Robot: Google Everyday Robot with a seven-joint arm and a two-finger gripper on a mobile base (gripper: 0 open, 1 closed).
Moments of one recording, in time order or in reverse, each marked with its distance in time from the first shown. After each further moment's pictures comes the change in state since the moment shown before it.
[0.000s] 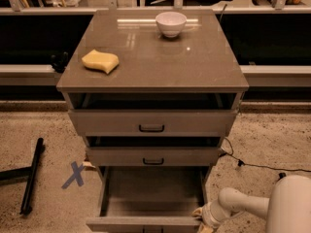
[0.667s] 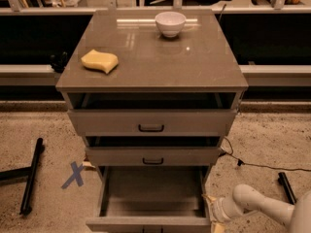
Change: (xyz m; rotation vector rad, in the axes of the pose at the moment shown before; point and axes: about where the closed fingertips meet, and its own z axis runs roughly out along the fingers) arm 0.013 -0.013 -0.043 0.066 -0.059 0.006
